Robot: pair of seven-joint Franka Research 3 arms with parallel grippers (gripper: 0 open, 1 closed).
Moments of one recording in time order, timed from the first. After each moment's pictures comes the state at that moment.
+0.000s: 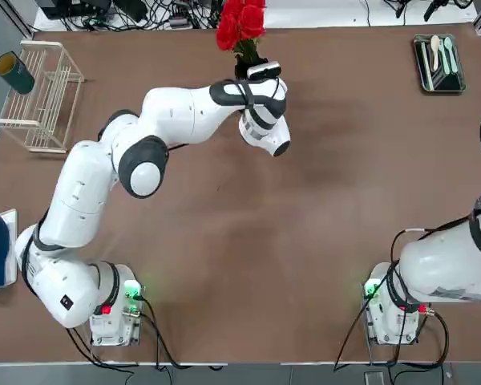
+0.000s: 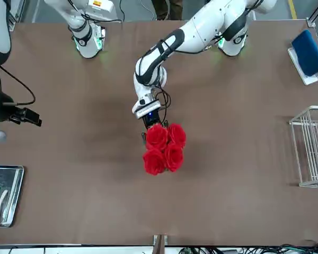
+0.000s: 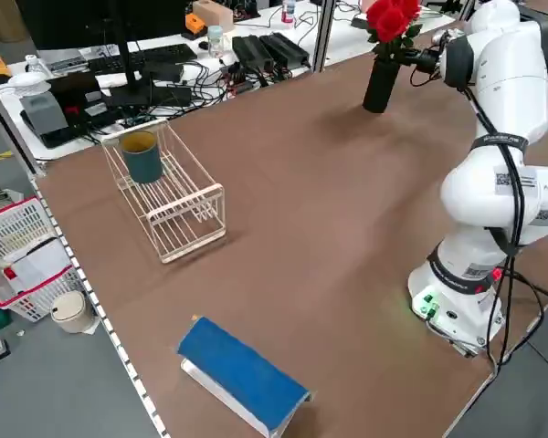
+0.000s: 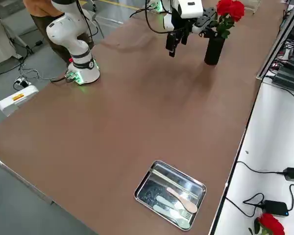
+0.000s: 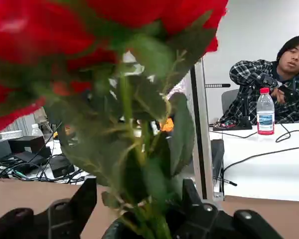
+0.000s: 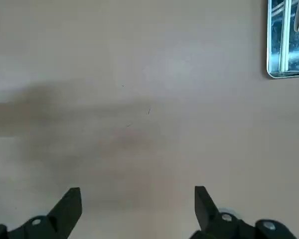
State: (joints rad) left arm -0.70 1.00 -0.44 -1.29 1.99 1.61 -2.05; right arm -0.10 0.19 0.08 -1.48 0.03 1.62 0.08
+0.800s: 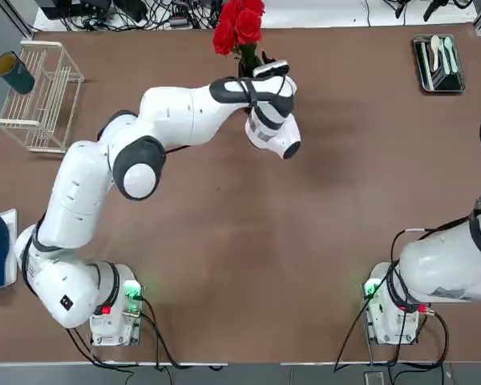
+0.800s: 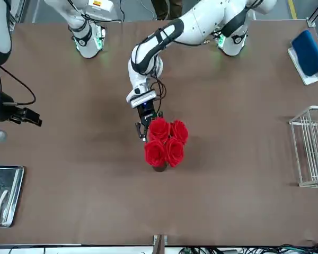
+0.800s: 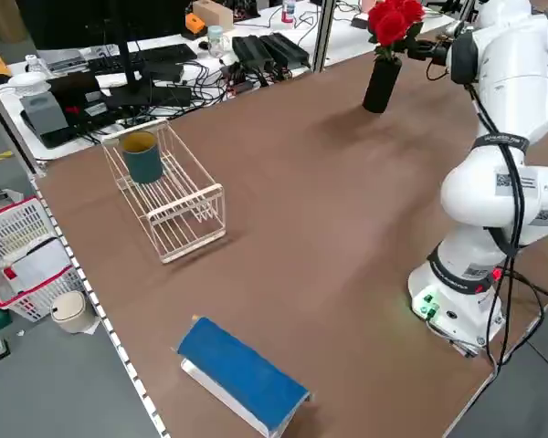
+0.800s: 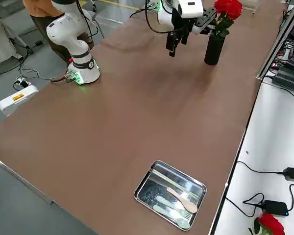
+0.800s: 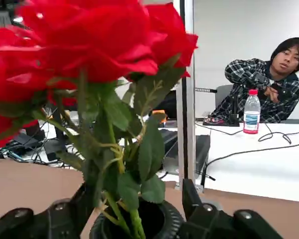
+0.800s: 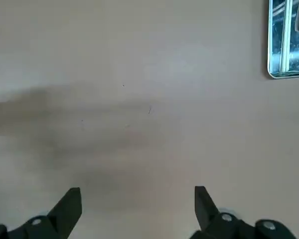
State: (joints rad) left arm -0.71 0.96 -0.54 -1.28 1.93 1.57 -2.06; right arm -0.09 0.19 0.08 -1.48 0.03 1.62 0.08
